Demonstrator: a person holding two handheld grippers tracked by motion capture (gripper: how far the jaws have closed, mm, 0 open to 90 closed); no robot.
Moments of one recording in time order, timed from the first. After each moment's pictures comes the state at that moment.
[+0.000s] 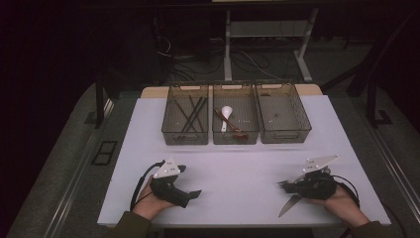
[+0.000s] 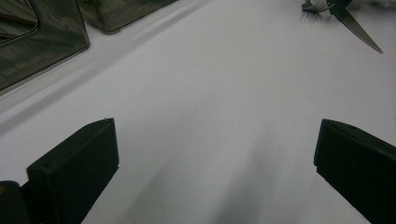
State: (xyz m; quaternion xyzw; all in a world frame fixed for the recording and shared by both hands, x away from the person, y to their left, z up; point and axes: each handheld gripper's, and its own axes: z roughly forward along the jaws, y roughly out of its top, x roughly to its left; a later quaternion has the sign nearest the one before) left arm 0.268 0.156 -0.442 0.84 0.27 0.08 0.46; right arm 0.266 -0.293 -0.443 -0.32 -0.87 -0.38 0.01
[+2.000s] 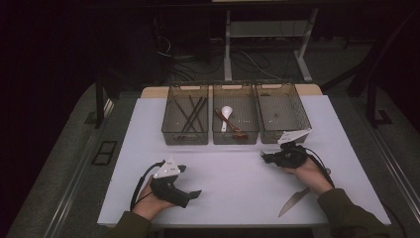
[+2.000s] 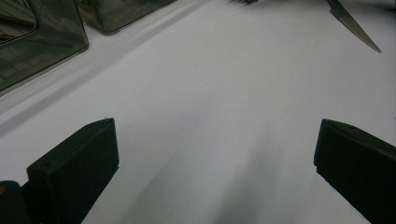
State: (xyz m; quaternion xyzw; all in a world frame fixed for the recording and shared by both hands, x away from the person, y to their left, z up) left arm 0.269 0.156 -0.442 0.84 0.27 0.08 0.46; right arm 0.353 -0.247 -0.448 -0.33 -0.86 -0.39 -0.05
